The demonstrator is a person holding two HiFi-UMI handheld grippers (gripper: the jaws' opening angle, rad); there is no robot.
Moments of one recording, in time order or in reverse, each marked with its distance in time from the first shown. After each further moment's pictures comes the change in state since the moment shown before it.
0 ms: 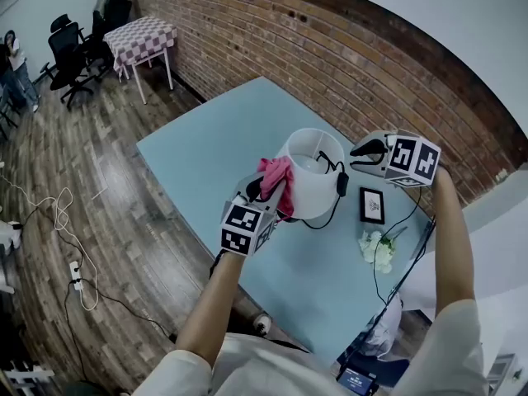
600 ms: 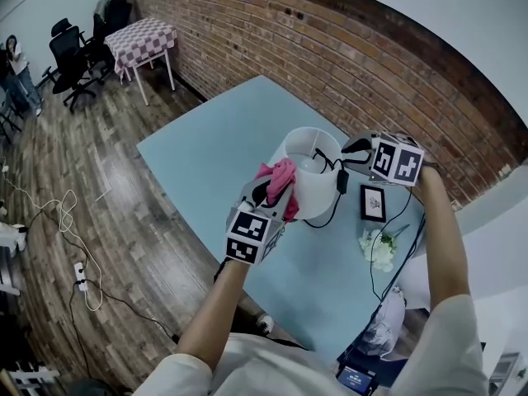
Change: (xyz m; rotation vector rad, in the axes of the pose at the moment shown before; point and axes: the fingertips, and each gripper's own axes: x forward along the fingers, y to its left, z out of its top) left arm 0.001 -0.032 0.013 0.032 0.011 -0.009; right arm 0.029 -0.005 -0.013 -0.088 0.050 -0.049
